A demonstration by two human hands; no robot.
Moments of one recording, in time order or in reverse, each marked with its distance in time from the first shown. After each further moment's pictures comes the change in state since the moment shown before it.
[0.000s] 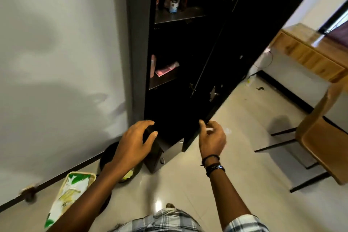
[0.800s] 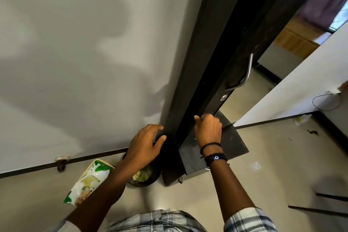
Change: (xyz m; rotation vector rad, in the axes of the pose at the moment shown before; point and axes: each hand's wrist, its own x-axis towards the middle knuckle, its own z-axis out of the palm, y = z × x) left_hand 0.028 -0.064 -0.026 0.044 0.126 -0.251; right_hand 0.026 -0.125 0.116 -0.445 -0.518 -0.436
